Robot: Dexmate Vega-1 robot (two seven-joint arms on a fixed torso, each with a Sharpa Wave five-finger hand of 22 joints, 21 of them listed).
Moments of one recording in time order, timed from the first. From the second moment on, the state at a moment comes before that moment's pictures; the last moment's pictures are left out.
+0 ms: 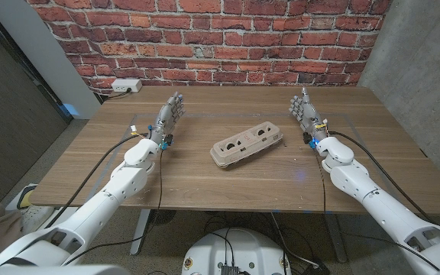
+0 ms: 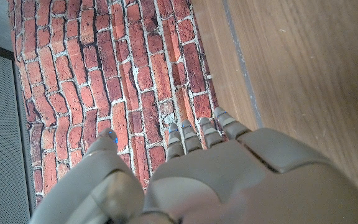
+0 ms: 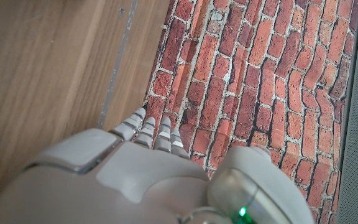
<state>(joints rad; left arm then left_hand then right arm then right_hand) 0.84 0.51 0.37 -1.30 -0.65 -0.28 -0.03 0.29 -0.01 0.34 0.02 0.17 0.12 -0.12 0.19 0.19 0.12 -0.09 0.20 0.19 0.04 -0.04 0.18 0.18 0.08 -0.01 0.19 0.17 -0.83 -0.51 -0.37 -1.29 0.66 0.29 0.04 0.34 0.11 -0.24 0.05 0.24 -0.04 0.08 0.19 0.18 0.05 0.06 0.21 0.18 -0.01 0.02 0.18 0.17 0.04 0.02 0.19 0.17</state>
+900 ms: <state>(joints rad) 0.87 0.54 0.36 -1.35 -0.66 -0.26 -0.02 0.30 -0.01 0.34 0.02 0.17 0.13 -0.12 0.20 0.19 0.12 -0.09 0.20 0.19 0.04 -0.04 0.18 0.18 0.08 -0.01 0.19 0.17 -0.84 -0.53 -0.39 -1.35 0.60 0.28 0.01 0.40 0.11 -0.22 0.02 0.24 -0.04 0.07 0.19 0.18 0.05 0.05 0.21 0.19 -0.06 0.01 0.17 0.17 0.04 0.01 0.19 0.17</state>
